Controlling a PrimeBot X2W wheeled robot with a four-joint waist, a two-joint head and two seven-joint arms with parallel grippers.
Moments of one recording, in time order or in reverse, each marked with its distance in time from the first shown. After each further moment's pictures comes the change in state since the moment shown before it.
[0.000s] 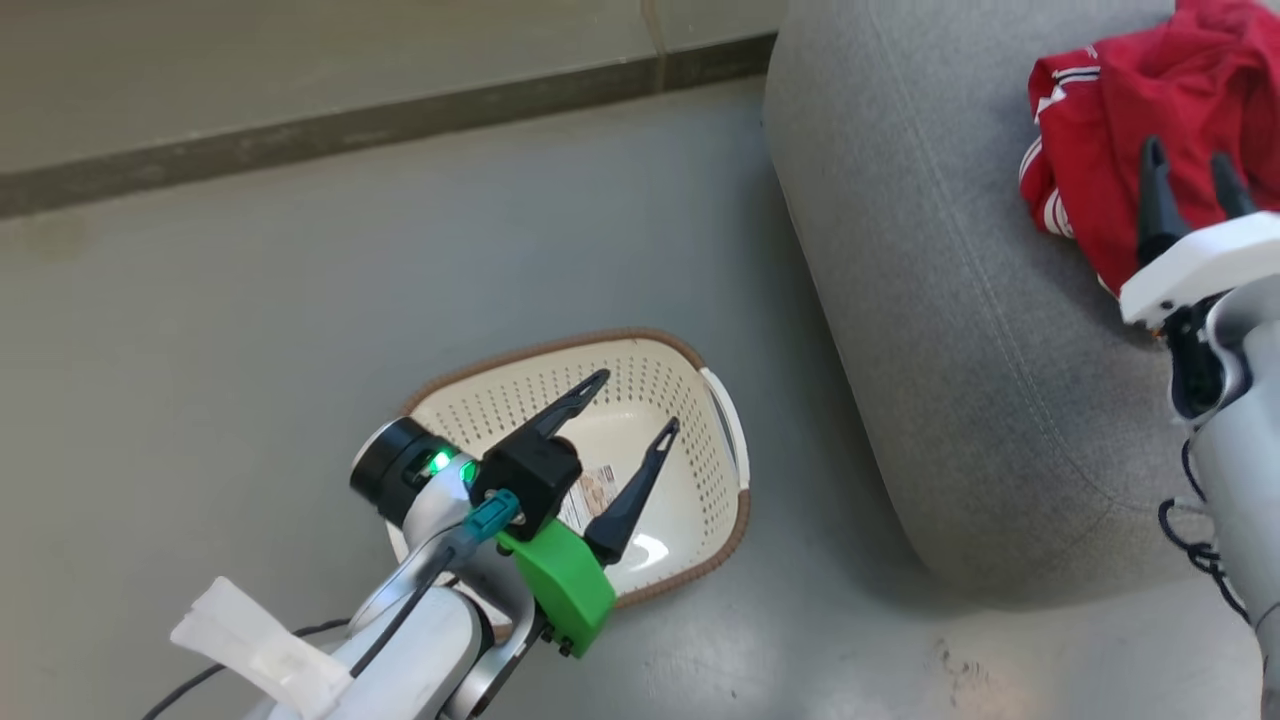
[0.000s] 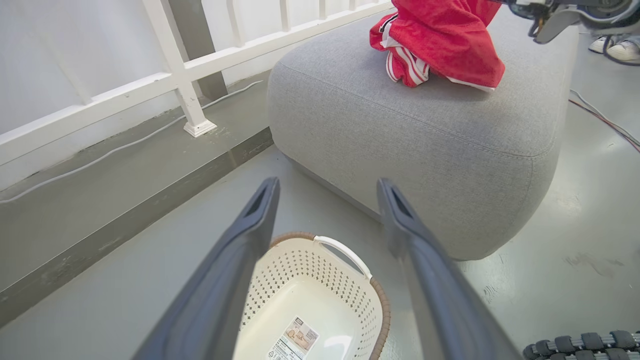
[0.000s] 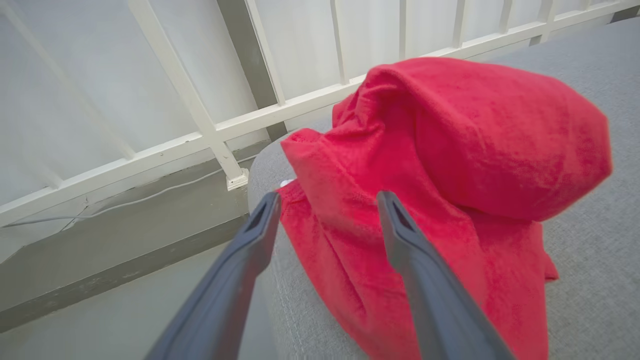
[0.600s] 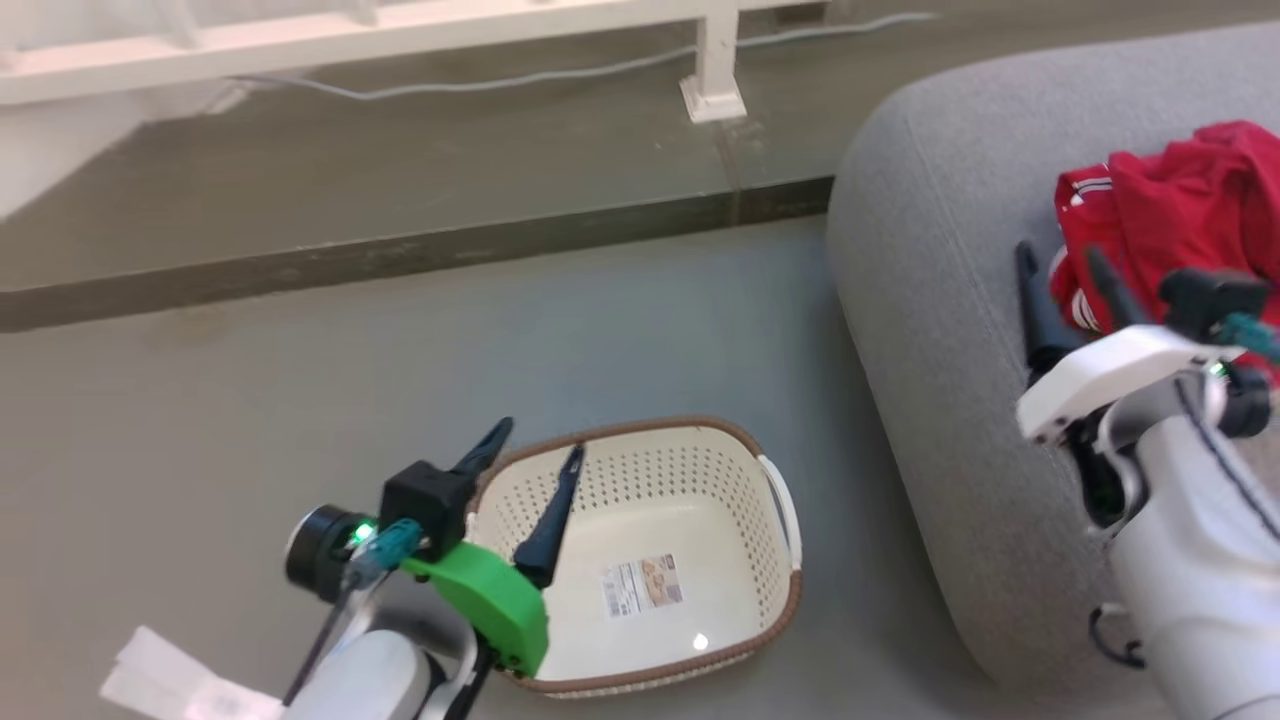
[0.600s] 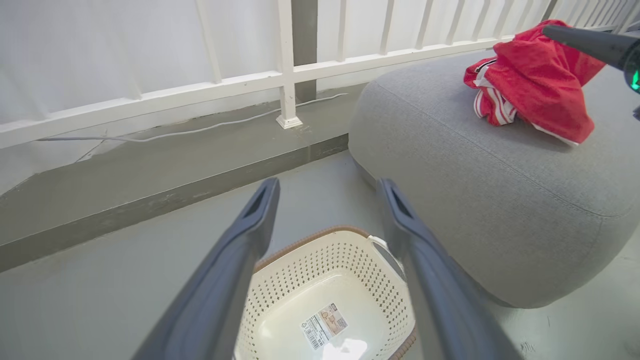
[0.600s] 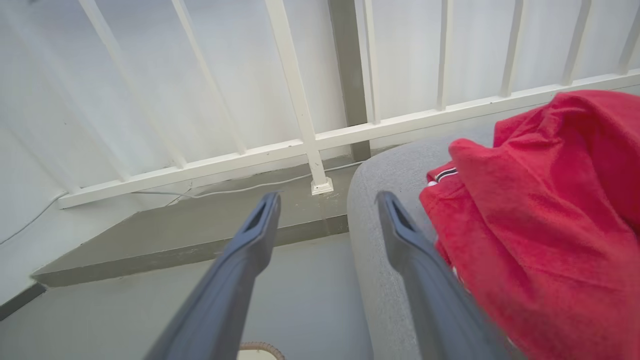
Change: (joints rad) left arm 0.162 -0.021 0.156 0.087 -0.109 0.061 -0.065; right arm 0.231 0.082 0.080 -0.215 -0.071 0.017 -0.011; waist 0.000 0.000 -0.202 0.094
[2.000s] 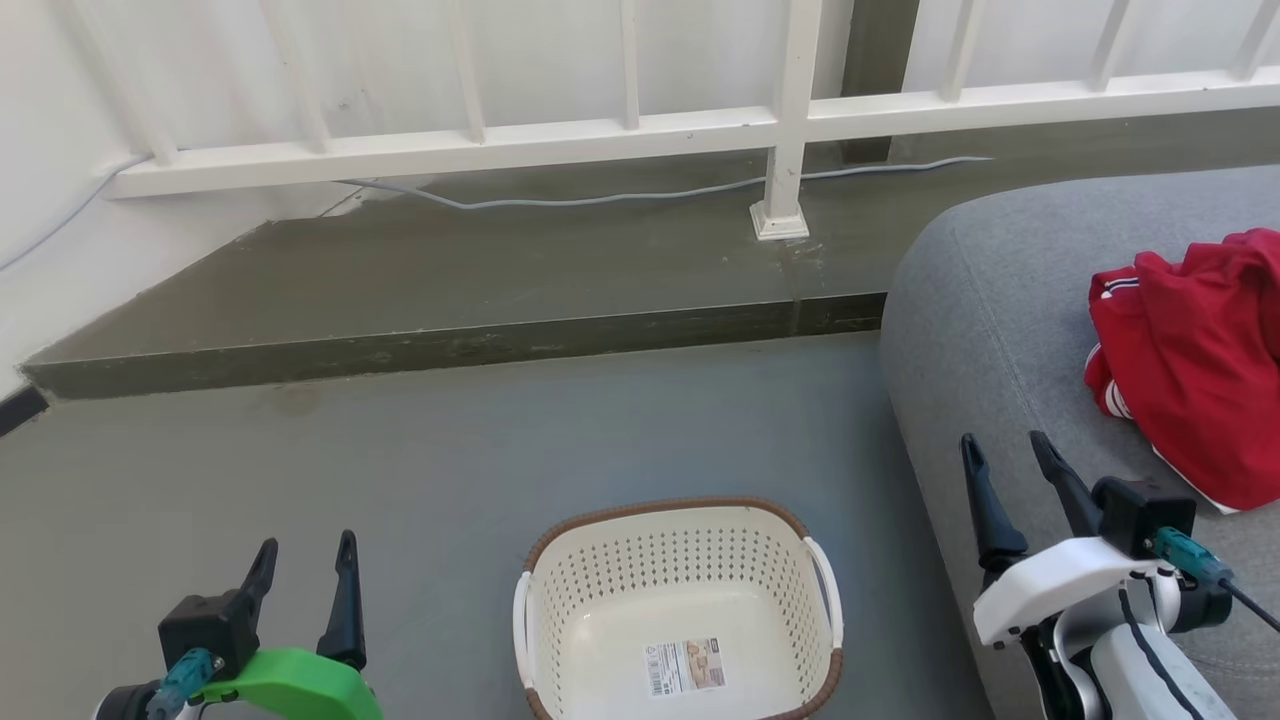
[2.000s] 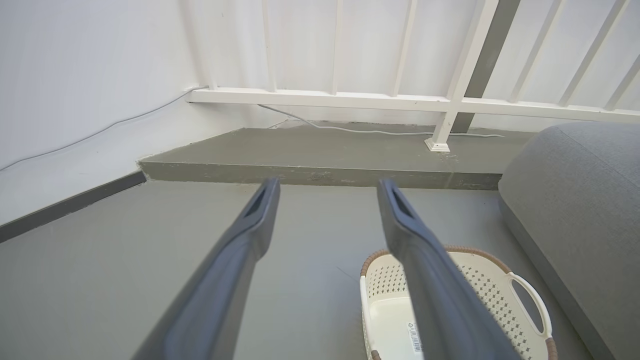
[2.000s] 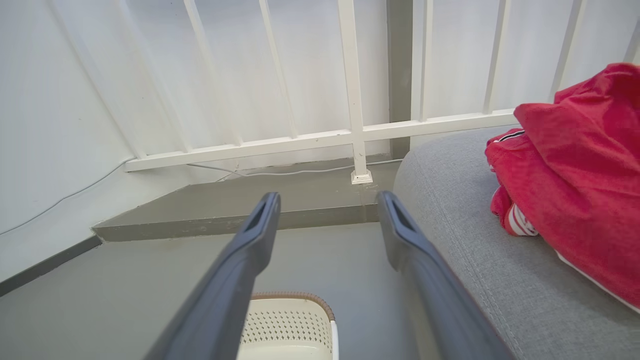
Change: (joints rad) left arm 0.315 -0.031 0.442 0.064 0.078 0.017 -0.085; right arm 0.436 0.055 0.037 -0.366 -0.088 -0.103 0.000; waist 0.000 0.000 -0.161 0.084
